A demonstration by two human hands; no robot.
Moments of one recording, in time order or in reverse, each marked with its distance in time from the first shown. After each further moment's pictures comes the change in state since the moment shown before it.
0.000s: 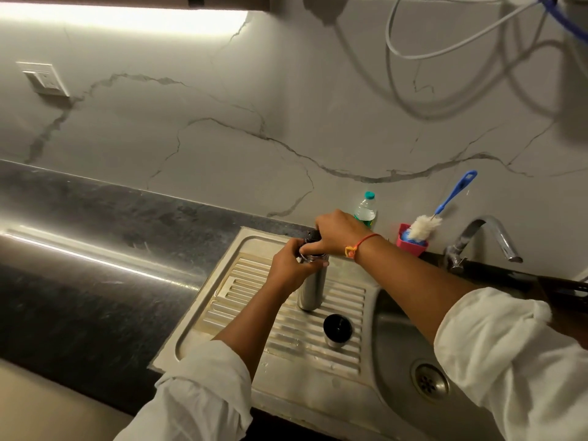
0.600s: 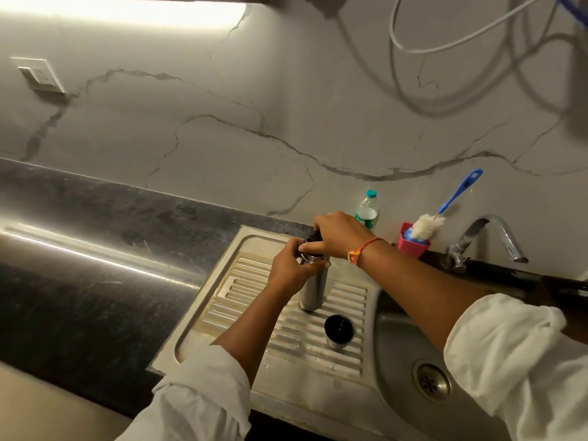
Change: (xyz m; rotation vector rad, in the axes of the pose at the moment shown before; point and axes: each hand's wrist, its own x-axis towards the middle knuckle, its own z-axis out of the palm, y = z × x) left_hand -0.002 -0.001 0.001 -0.039 0.018 0.001; right_hand 0.000 -0.001 0.005 0.008 0.044 -0.022
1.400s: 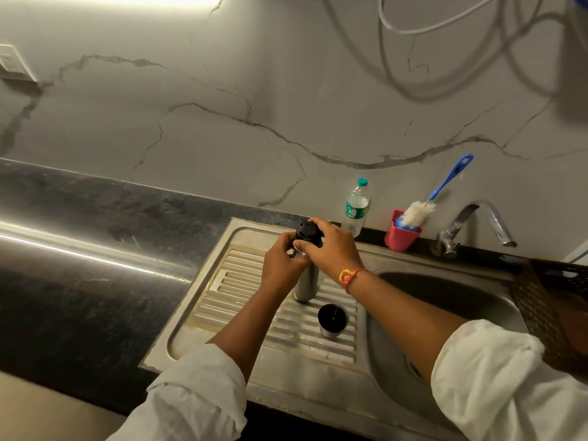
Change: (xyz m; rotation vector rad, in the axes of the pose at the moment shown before) left_hand -0.008 -0.006 0.009 -0.005 0.085 0.050; right_hand -0.037 -0.012 0.052 0.653 0.301 0.263
